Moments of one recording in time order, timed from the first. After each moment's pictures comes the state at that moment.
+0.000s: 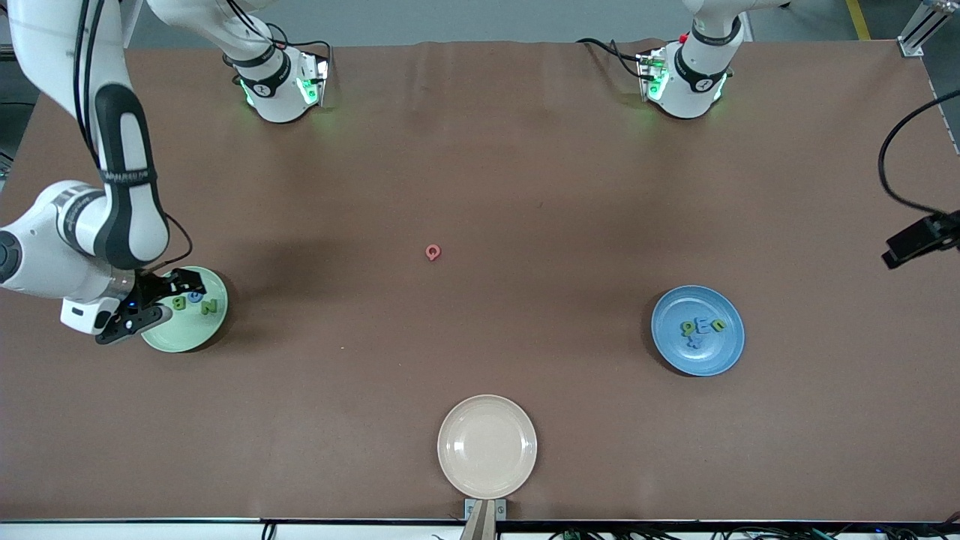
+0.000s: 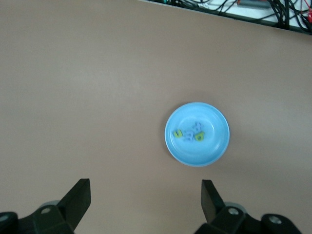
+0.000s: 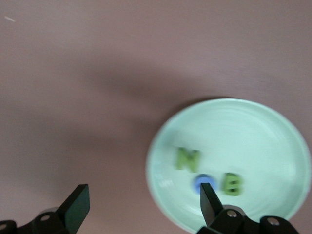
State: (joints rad) left arm 0.09 0.16 -0.06 -1.33 0.04 1.58 -0.17; right arm 0.41 0.39 -0.56 -1.92 0.35 2.07 -0.68
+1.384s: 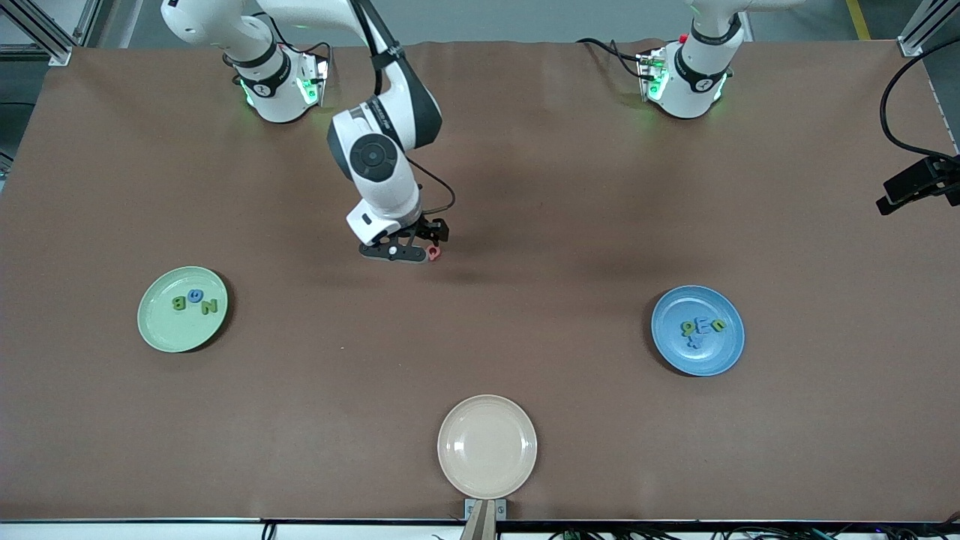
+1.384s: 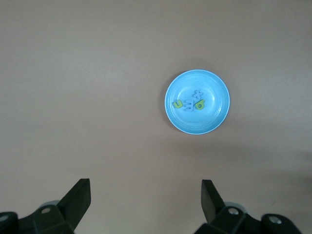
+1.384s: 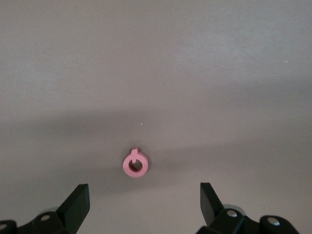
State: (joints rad) left arm -0.03 0.03 0.09 -1.51 0.00 1.56 -0.04; right arm 1.21 0.45 -0.54 -1.99 0.36 2.32 0.58
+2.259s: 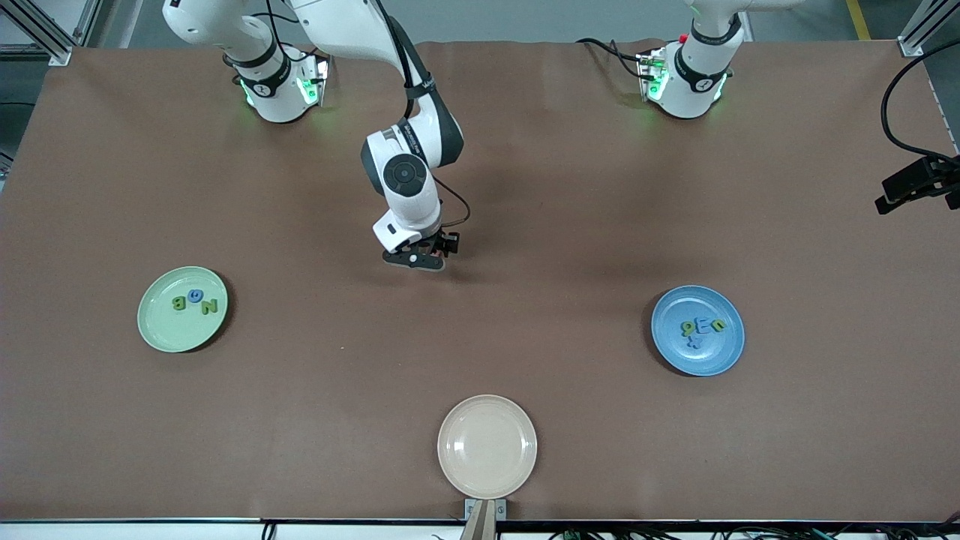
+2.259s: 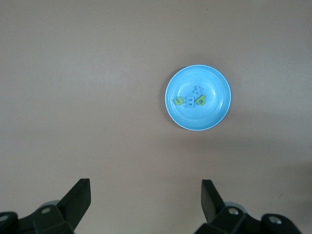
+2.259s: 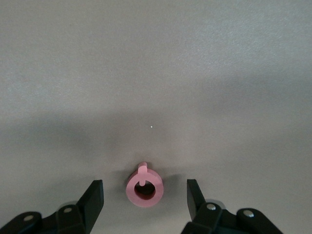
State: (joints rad) left arm -0.02 0.03 0.09 -1.52 0.00 1.56 0.02; right arm 1.23 0.61 -0.51 -1.97 0.48 2.44 0.58
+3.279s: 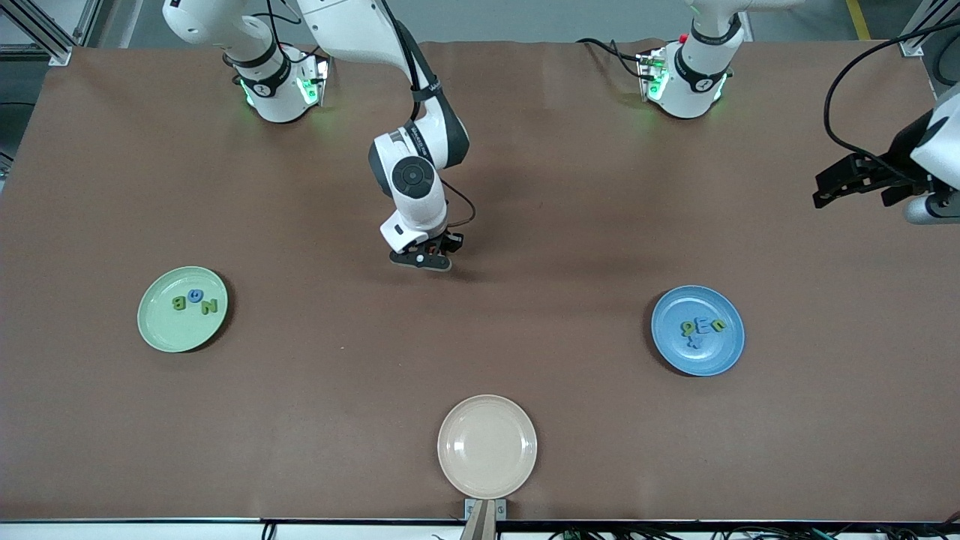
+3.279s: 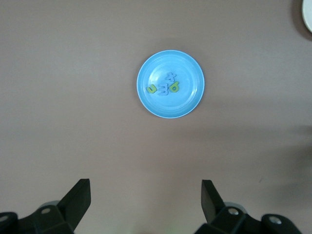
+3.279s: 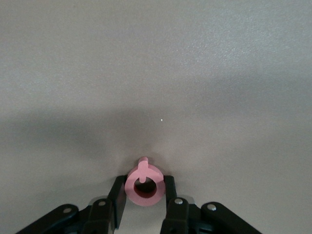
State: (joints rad) left arm -0.03 0.02 -0.05 -1.53 0.00 1.53 -0.08; right arm 1.23 0.63 -0.49 -1.95 0.49 2.44 0.58
